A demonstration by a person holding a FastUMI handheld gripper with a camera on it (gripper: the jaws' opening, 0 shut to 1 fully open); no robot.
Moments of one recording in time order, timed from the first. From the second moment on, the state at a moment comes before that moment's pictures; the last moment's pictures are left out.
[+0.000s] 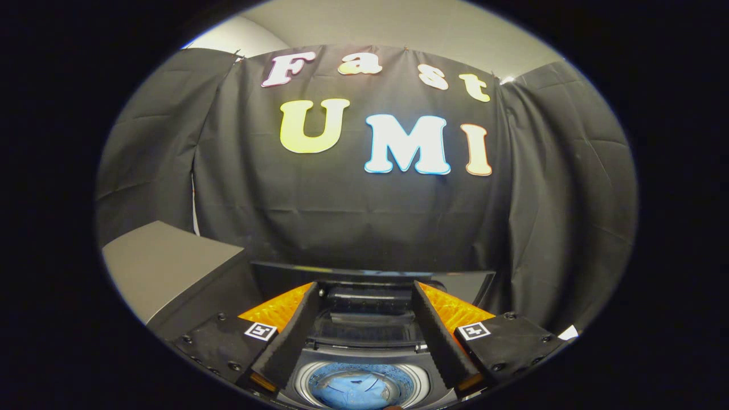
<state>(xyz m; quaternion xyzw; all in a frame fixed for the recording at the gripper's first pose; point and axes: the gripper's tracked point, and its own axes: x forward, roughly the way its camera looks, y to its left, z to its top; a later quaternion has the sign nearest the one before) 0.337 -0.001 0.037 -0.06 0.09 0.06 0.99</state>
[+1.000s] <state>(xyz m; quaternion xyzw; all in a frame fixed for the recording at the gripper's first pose) 0.410 0.001 0.019 -0.02 0.09 0.04 1.00</state>
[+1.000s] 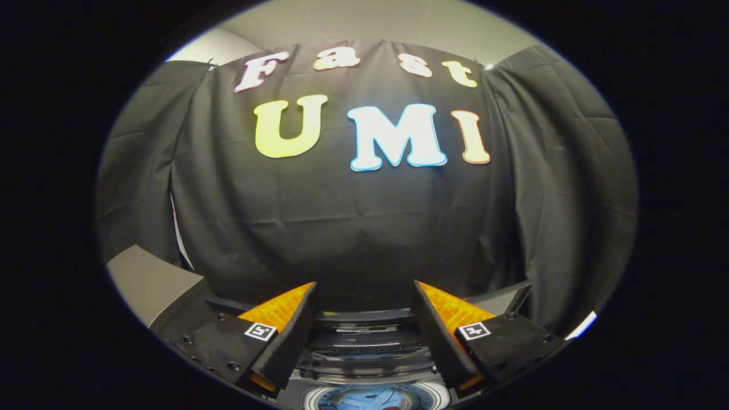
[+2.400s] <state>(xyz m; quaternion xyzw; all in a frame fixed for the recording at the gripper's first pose) 0.380 0.017 0.044 -0.02 0.03 0.06 1.00</state>
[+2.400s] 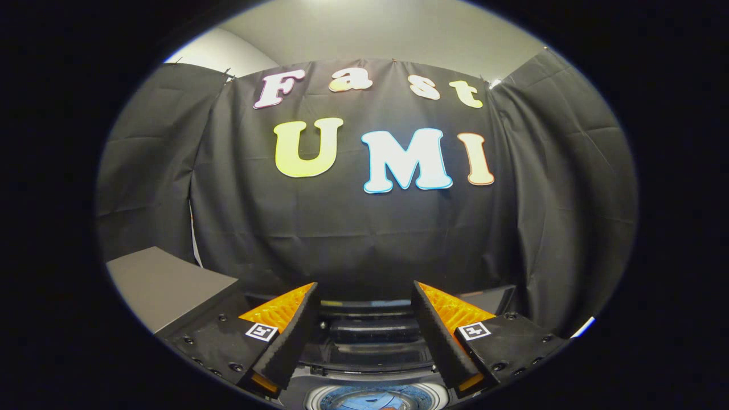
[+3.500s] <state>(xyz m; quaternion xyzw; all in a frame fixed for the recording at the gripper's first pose) 0.394 0.007 0.012 -0.02 0.08 0.06 1.00</state>
